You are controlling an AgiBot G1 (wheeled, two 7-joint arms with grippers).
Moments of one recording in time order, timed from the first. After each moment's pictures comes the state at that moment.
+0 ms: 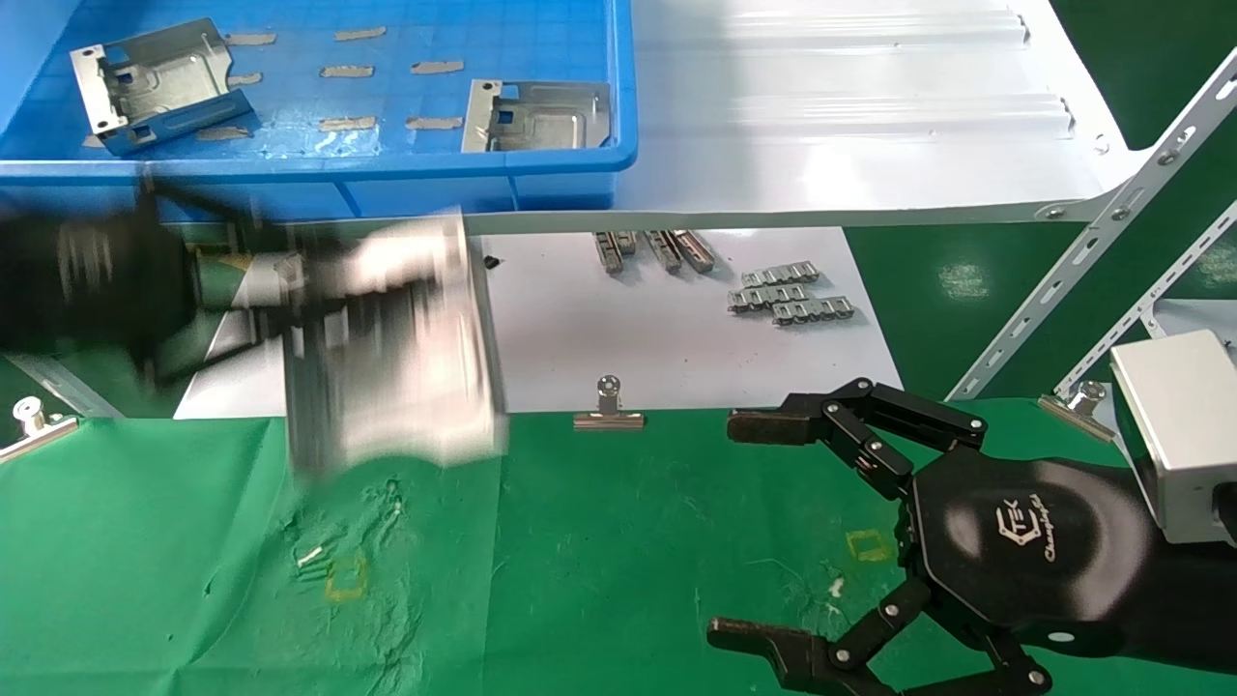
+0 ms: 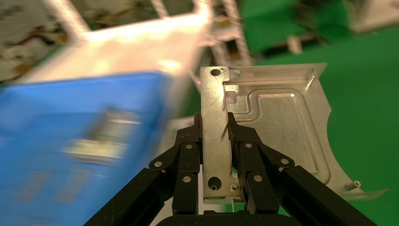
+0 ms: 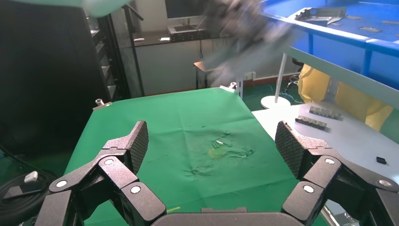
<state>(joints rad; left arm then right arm) -1.70 0.70 0.57 -0.65 1.02 1.60 0.28 1.09 -0.59 -0.34 1.27 -0.69 -1.47 0.16</state>
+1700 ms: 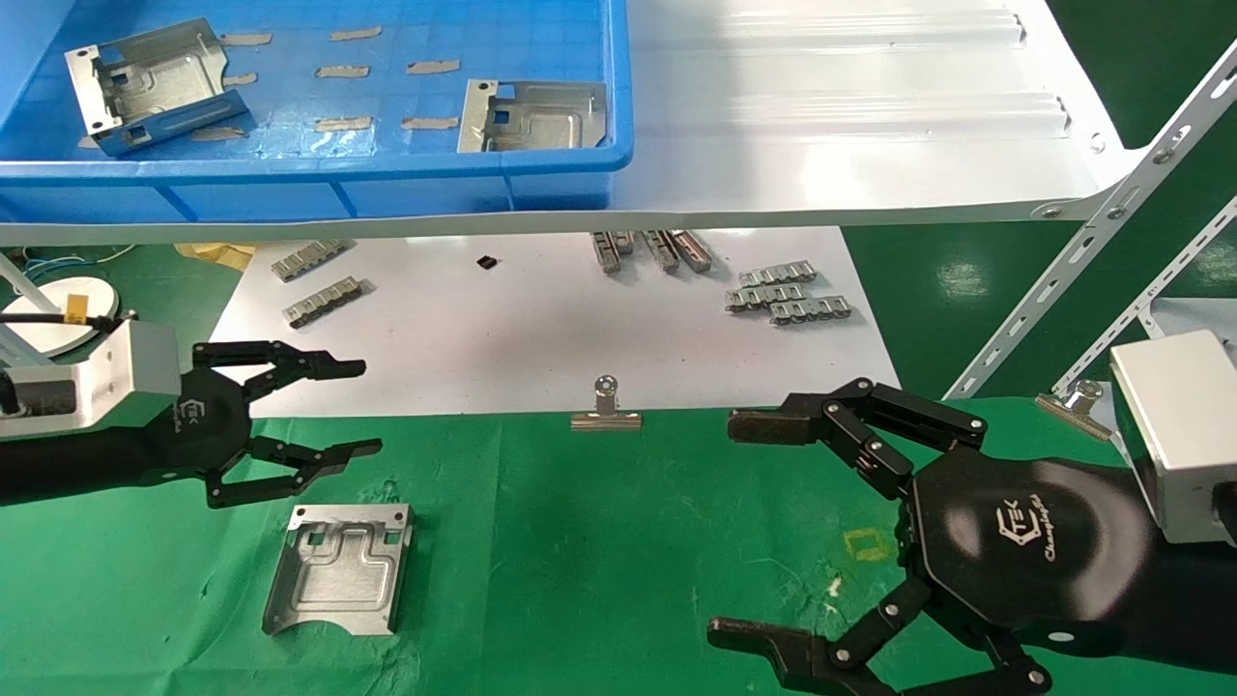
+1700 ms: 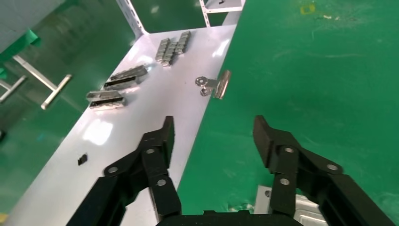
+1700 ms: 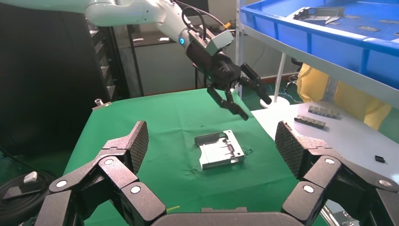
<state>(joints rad) -1.63 0.79 0.77 -0.21 1.00 1.60 0.63 1.09 -0.59 -0.34 1.27 -0.69 -1.47 0.16</state>
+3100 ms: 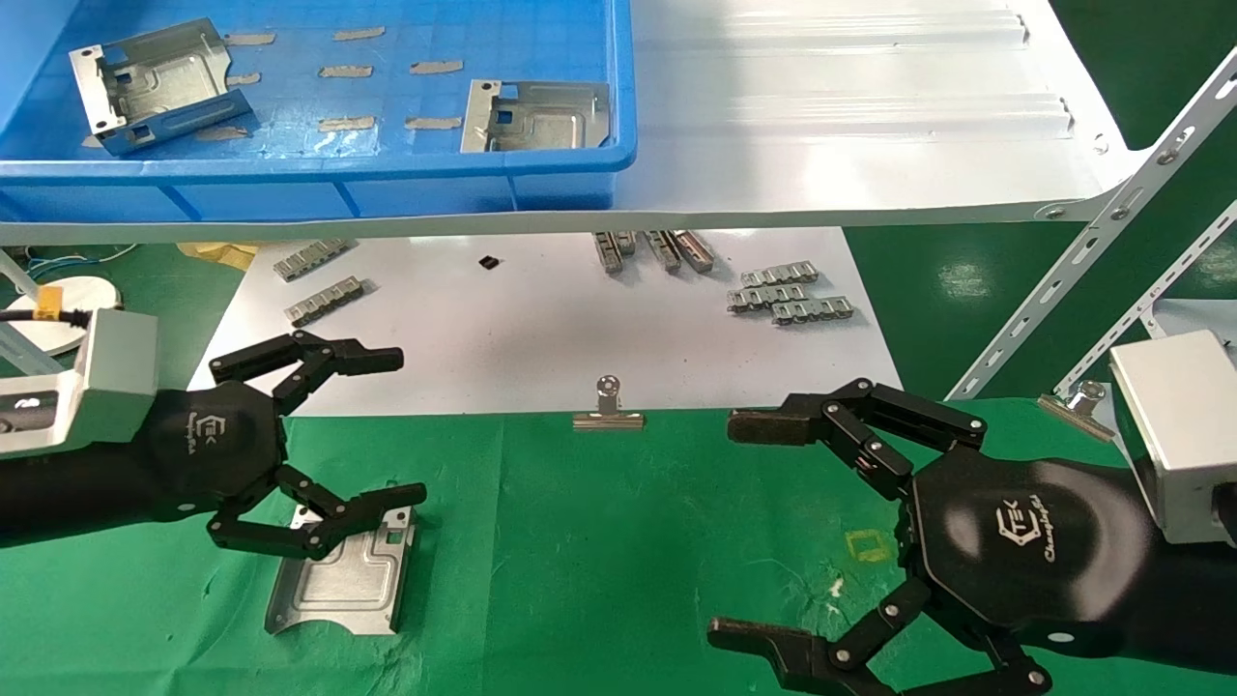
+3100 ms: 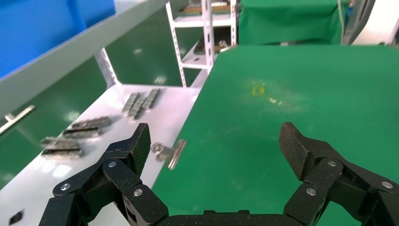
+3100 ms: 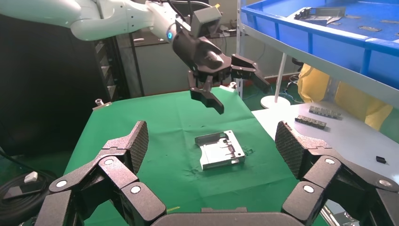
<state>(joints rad) -1.35 0.70 0.52 -0.75 0.86 1.55 0.21 1.09 -0.59 -0.34 1.27 -0.69 -1.47 0.16</state>
